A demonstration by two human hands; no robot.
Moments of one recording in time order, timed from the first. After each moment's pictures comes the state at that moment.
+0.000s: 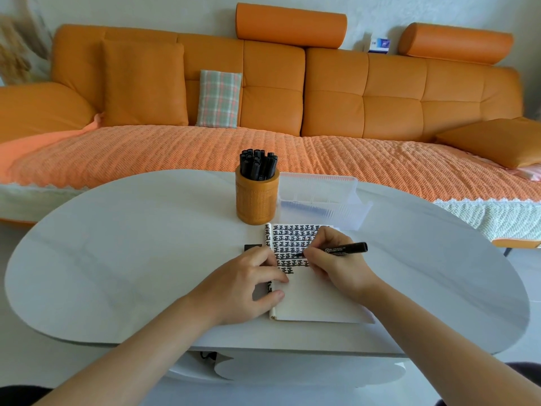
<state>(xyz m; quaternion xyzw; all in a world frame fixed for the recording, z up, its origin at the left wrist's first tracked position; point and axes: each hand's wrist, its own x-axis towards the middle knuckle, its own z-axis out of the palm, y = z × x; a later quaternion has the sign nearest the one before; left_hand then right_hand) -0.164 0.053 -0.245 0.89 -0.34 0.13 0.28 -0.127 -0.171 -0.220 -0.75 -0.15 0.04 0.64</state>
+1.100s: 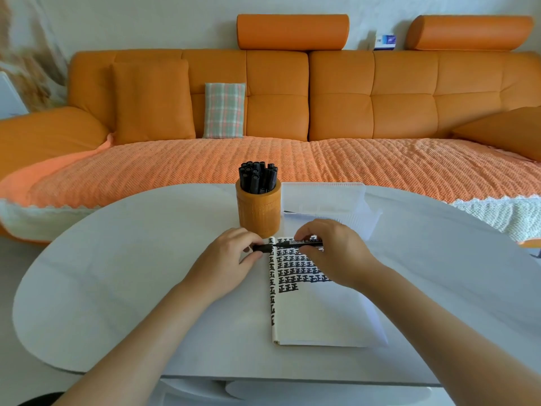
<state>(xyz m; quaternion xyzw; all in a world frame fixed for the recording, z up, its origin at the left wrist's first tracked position) -0.106 0.074 -0.228 0.92 -0.20 0.20 0.26 -0.083 -0.166 -0.199 -0.93 -0.25 -0.12 0.25</state>
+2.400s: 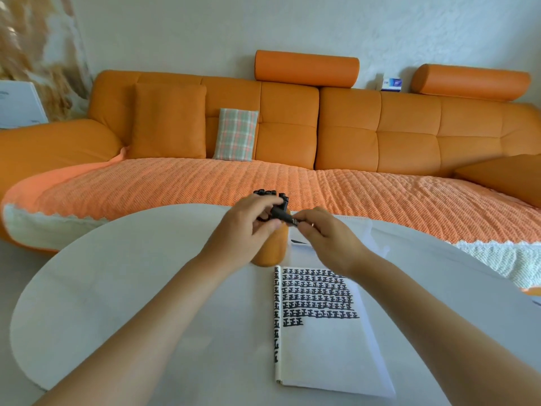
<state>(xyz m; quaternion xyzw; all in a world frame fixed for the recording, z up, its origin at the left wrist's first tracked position) -0.071 0.065 -0.152 0.85 -0.22 0.32 0.35 -0.050 -0.137 -0.142 -0.88 -0.27 -0.08 0.38</state>
